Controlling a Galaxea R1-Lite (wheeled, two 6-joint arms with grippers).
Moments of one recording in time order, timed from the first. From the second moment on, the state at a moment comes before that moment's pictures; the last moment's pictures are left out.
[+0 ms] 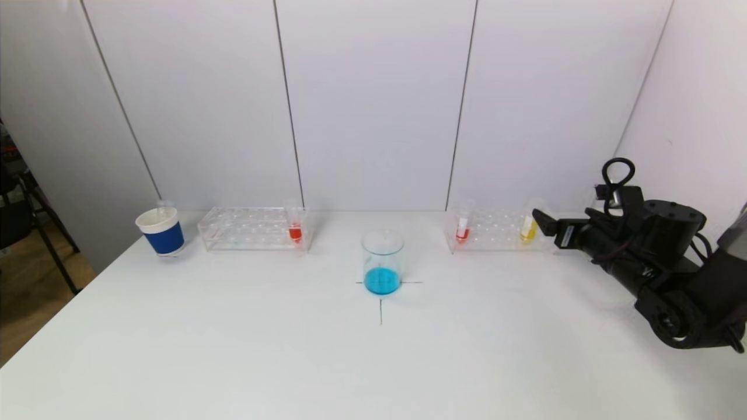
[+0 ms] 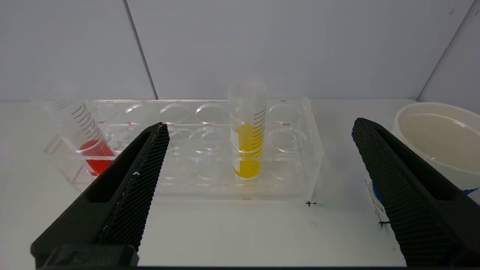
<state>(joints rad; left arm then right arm) 0.00 0.00 0.00 0.01 0.00 0.03 0.00 2.14 -0.67 -1.37 0.01 0.04</state>
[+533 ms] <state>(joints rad) 0.00 0.00 0.00 0.01 0.00 0.03 -0.01 2.21 -0.72 -1.38 0.01 0.04</state>
